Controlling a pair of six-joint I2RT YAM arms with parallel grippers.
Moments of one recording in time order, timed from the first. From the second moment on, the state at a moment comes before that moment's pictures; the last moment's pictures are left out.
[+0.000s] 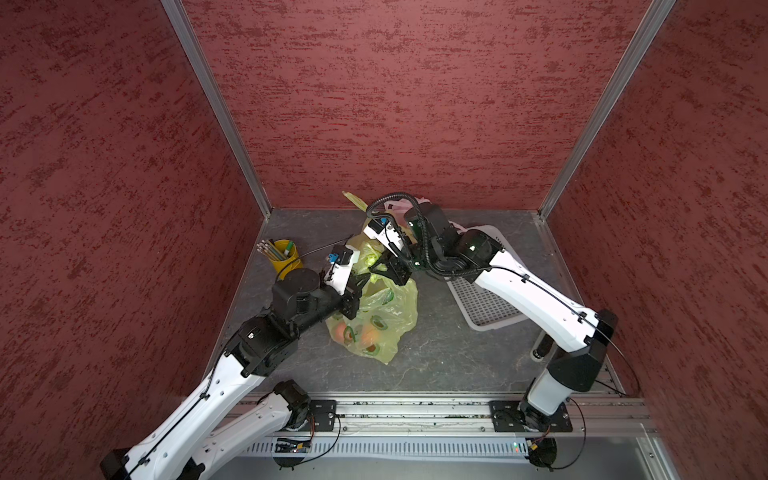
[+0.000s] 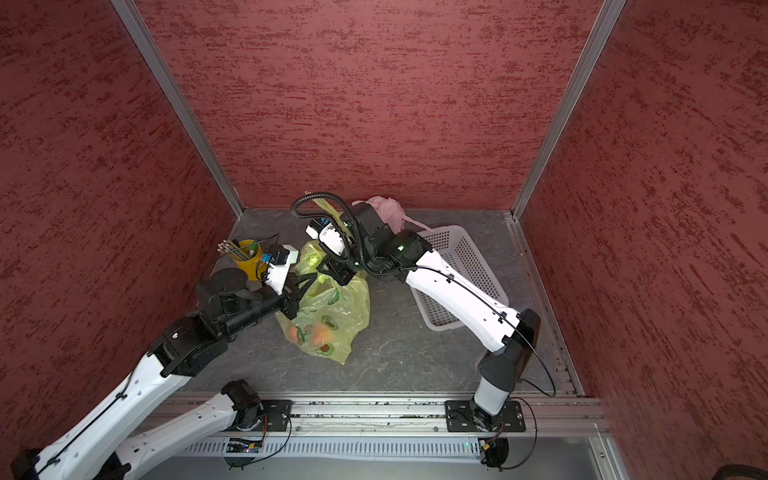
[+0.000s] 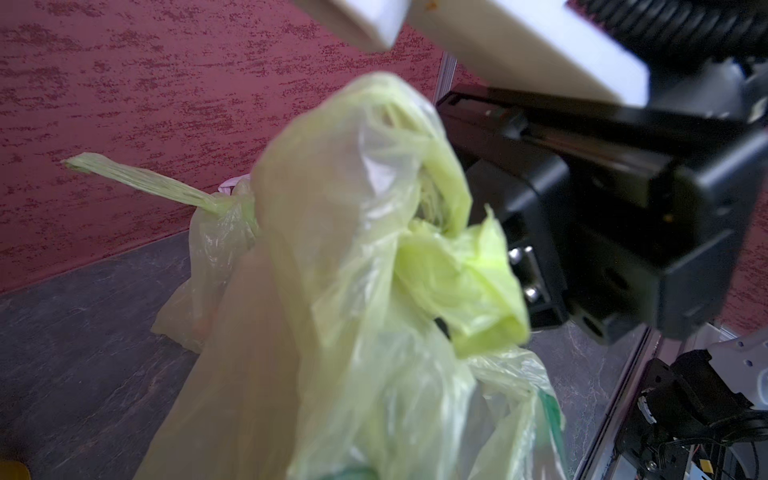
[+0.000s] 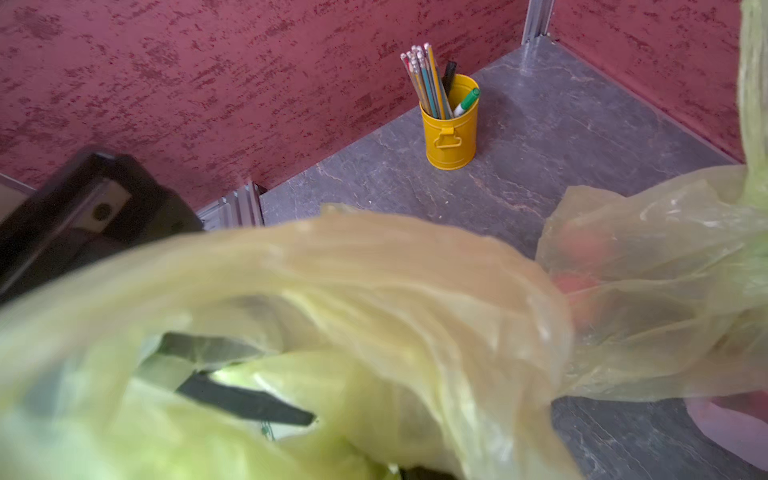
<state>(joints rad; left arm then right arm) -0.70 0.76 0.98 -0.51 0.02 -0.12 0.86 1.71 1.89 -0.84 -0.36 0.04</state>
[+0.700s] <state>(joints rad) -0.76 0.77 0.97 -0.49 -0.07 -0.21 0.88 1.75 1.91 -0.83 -0.12 0.09</state>
